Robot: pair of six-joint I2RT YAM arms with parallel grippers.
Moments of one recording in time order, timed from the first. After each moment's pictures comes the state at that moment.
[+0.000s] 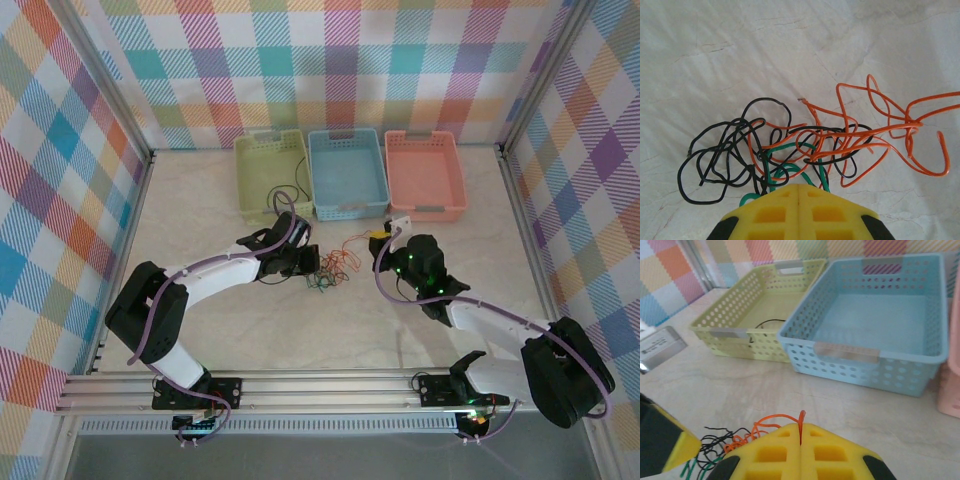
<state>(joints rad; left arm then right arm) -0.67 1.60 0.99 -0.32 0.14 -0.66 0.57 1.17 0.46 0.42 0.01 0.20</state>
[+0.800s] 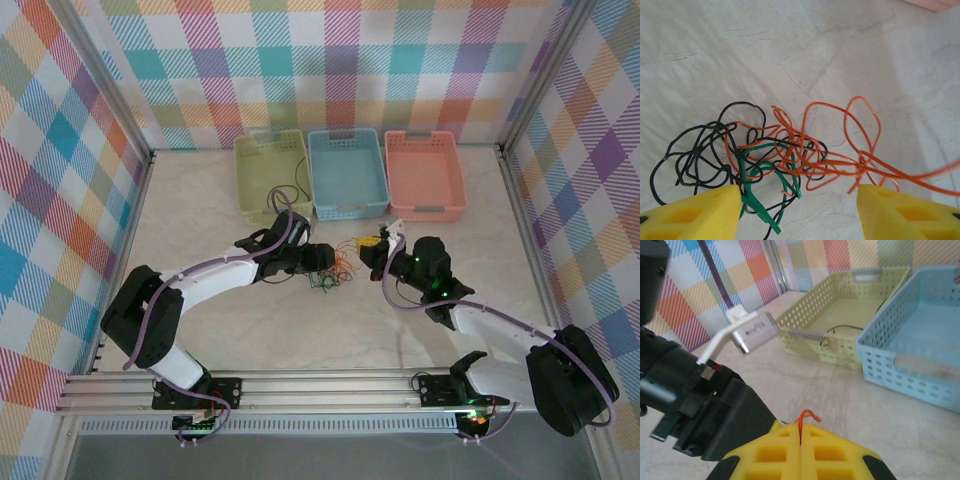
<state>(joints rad) -0.67 1.57 0.97 -0.24 0.19 -0.73 0.56 1.12 0.44 0.50 -0.31 0.20</state>
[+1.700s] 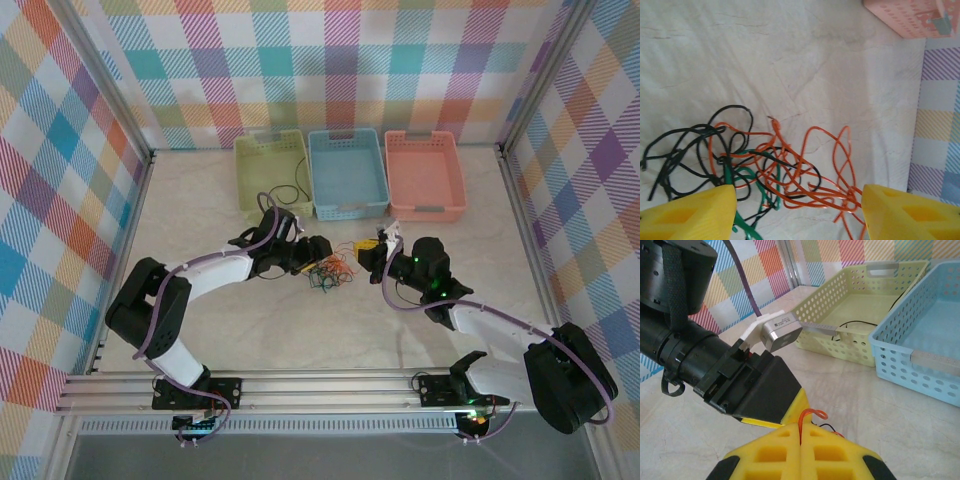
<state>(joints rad) -0.57 1.62 0.92 -0.08 0.43 -0.91 0.56 1.14 0.44 0.50 -0.37 0.19</state>
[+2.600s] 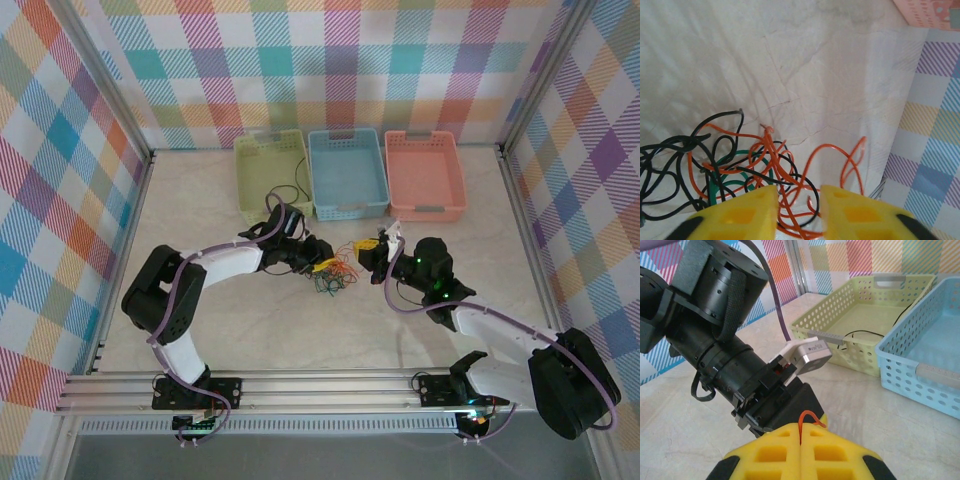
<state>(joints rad) -0.57 1.74 1.00 -0.11 0.54 -1.02 0.56 1.11 0.44 0.50 -0.39 0.17</state>
